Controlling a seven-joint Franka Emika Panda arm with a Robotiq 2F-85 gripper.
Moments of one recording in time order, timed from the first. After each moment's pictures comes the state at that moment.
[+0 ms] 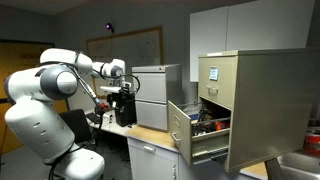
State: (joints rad) arm 0.19 -0.35 0.19 -2.10 0.18 1.65 0.10
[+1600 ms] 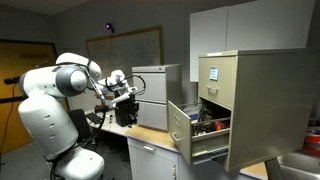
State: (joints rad) arm 0.17 -0.23 0.22 -2.18 -0.33 1.87 0.21
